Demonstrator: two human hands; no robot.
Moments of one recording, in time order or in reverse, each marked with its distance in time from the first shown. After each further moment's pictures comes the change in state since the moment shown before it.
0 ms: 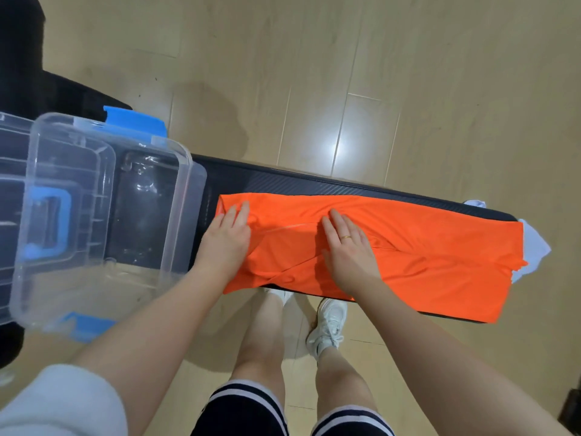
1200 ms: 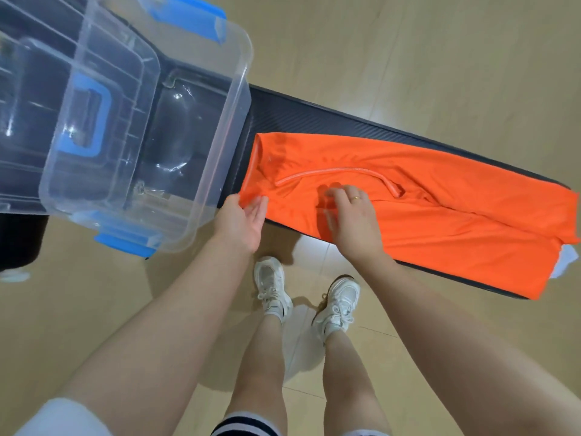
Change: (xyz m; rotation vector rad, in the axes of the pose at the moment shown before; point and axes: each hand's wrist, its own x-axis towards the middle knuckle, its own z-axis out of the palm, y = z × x) left_hand -0.064 0.022 0.035 -2.559 0.389 -1.394; right_hand -0.029 -0.057 0.042 0.229 0.272 -0.146
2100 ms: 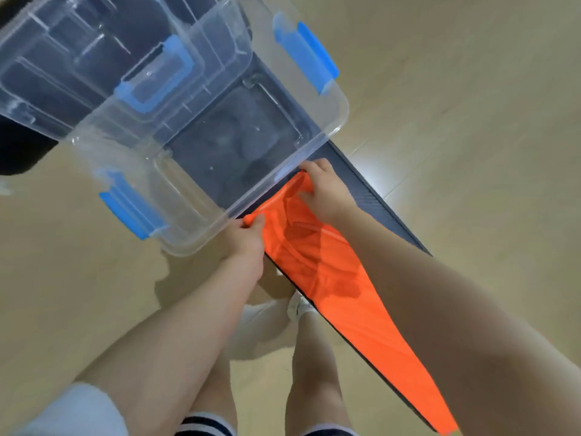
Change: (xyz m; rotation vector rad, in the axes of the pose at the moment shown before) left_hand 0.007 -0.010 0.018 0.317 0.352 0.209; right_hand 0.164 -0.076 -0.009 -0.064 -0.572 -0.275
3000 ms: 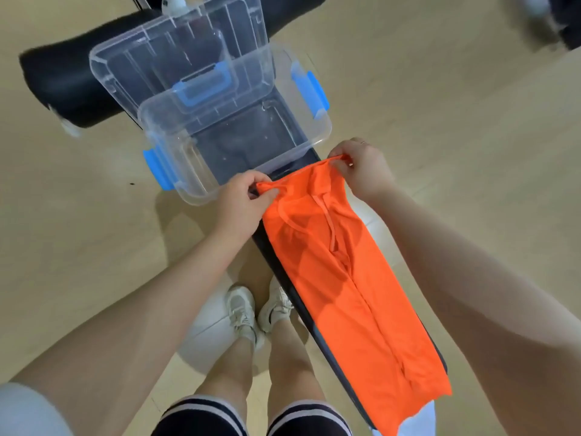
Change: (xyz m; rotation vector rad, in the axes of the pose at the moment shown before) left_hand -0.104 0.036 -0.047 0.101 -0.128 0.729; right_hand -0.066 -0.022 -0.119 -0.133 0.237 -0.306
